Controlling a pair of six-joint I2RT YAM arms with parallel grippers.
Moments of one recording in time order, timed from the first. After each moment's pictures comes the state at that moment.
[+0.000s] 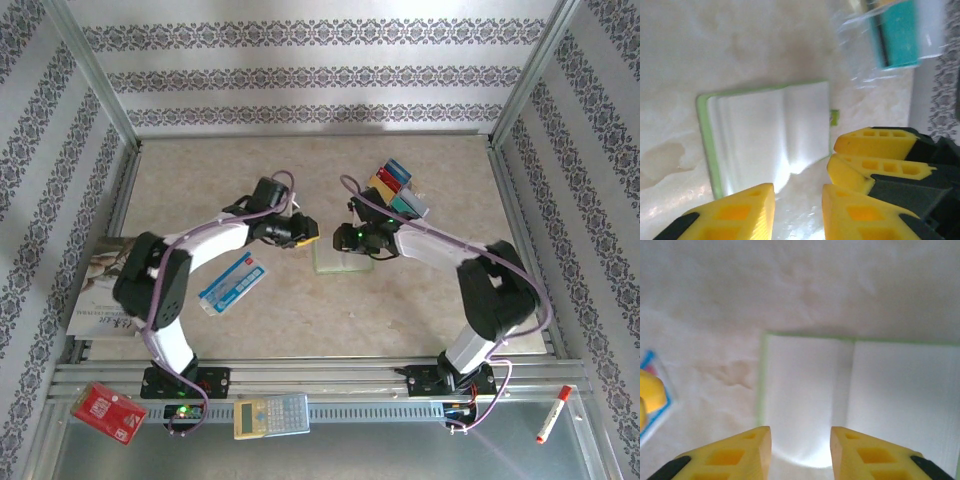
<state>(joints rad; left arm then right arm) -0.45 1.71 1.15 -0.28 0.54 -0.75 0.53 1.61 1.04 -0.38 -0.21 0.58</state>
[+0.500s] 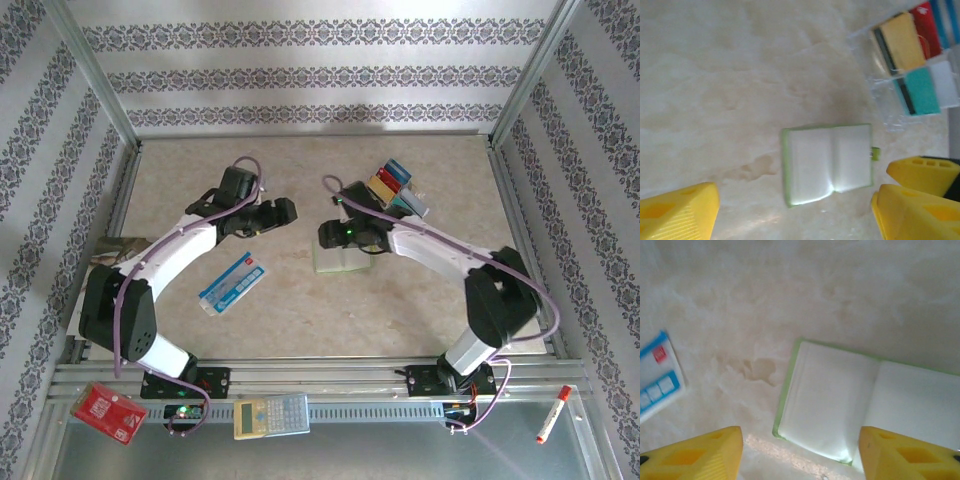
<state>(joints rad) -0.34 1.51 1.10 -0.45 0.31 -0.65 0.65 1.67 1.19 -0.53 -0.07 0.45</state>
